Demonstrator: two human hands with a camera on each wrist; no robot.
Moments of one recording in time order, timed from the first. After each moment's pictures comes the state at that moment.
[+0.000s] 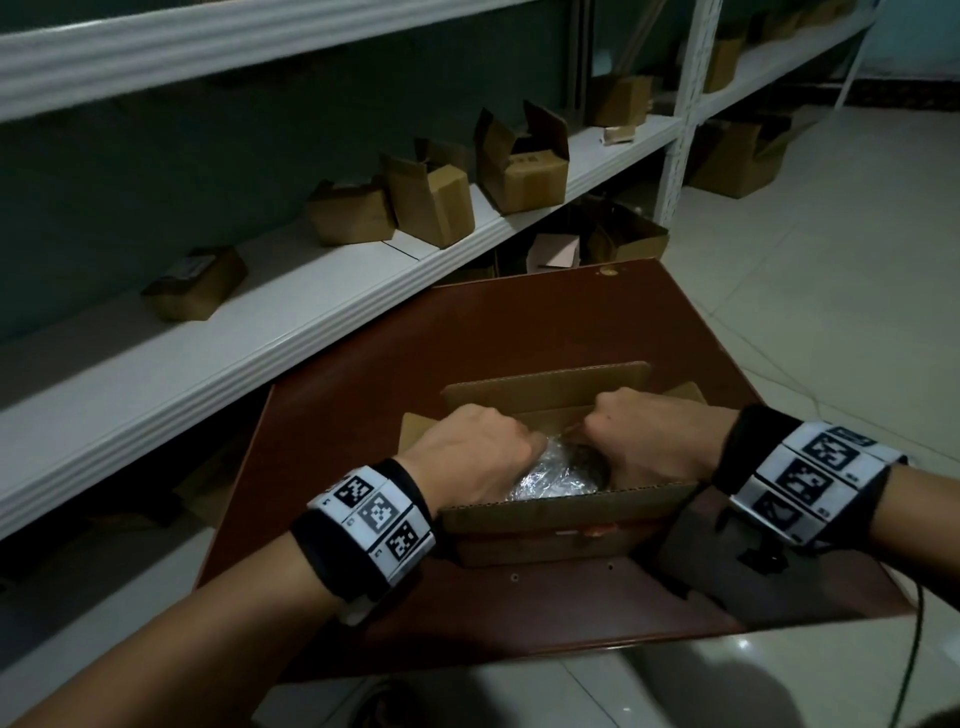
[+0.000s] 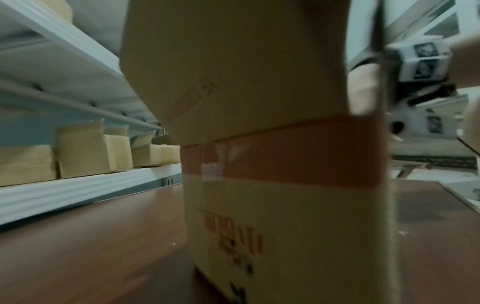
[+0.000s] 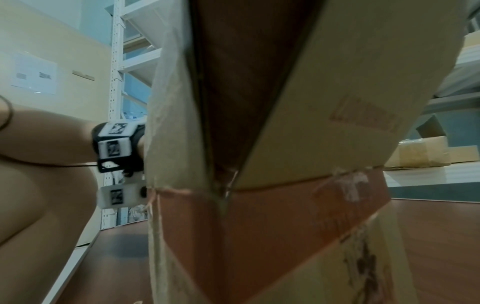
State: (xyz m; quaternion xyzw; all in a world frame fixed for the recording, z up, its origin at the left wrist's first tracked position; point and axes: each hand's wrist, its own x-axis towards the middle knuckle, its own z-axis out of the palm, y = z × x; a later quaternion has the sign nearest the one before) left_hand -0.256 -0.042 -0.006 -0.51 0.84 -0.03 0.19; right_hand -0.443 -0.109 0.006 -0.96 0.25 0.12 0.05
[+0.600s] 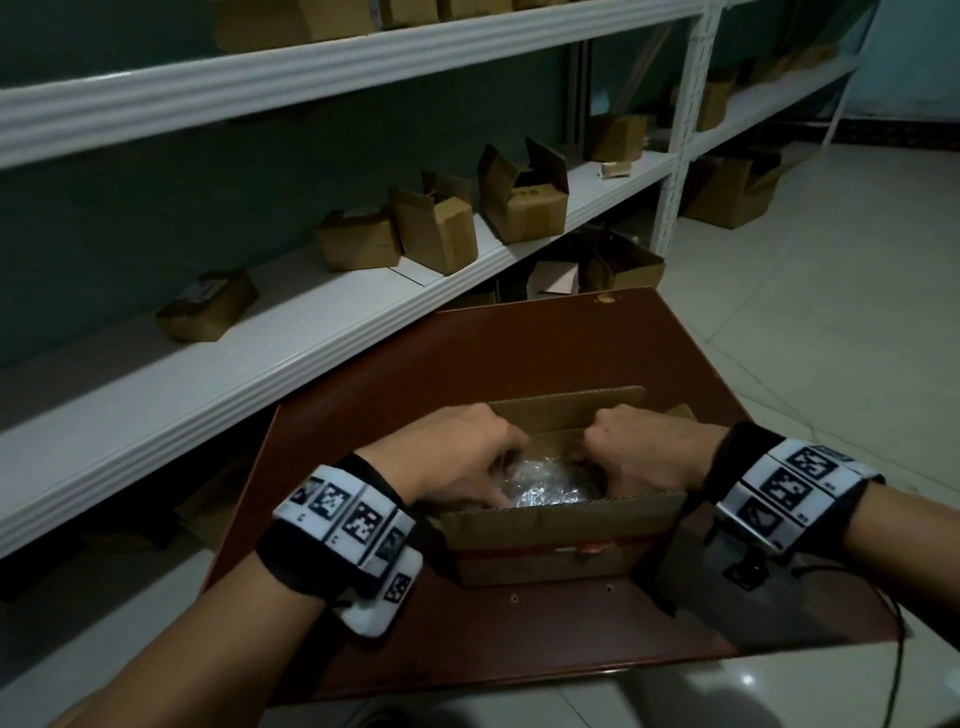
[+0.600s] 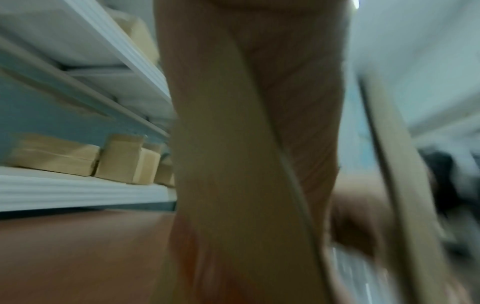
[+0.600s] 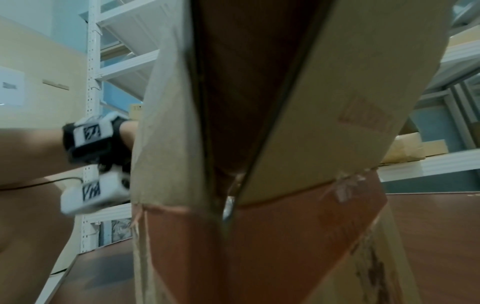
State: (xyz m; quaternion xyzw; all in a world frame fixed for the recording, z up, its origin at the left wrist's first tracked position) left_hand -0.231 -0.045 0.021 -0.55 0.82 0.12 0.07; right_hand -0.441 -0.113 0.014 -0.95 0.27 0.13 0.10
